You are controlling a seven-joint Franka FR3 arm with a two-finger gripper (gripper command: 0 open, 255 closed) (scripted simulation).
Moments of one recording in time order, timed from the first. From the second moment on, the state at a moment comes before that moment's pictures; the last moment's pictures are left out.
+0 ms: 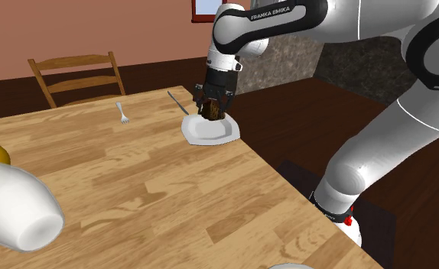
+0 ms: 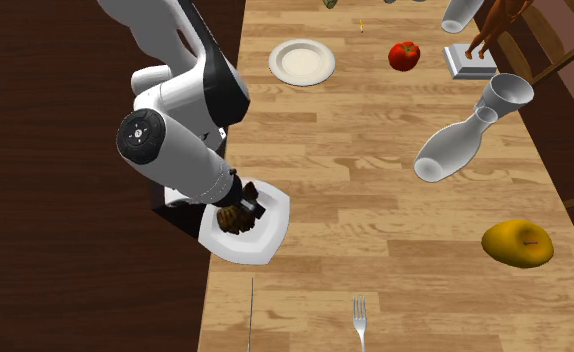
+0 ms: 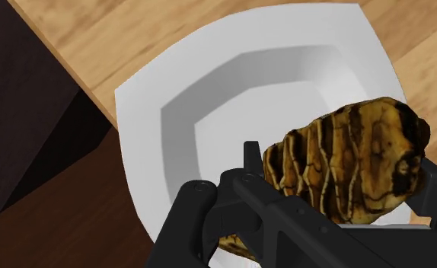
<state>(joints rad) -0.12 -0.26 0.24 -2.18 0.35 1.93 0.90</state>
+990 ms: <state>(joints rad) -0.12 -0.24 0.25 -2.26 0.36 2.04 0.87</state>
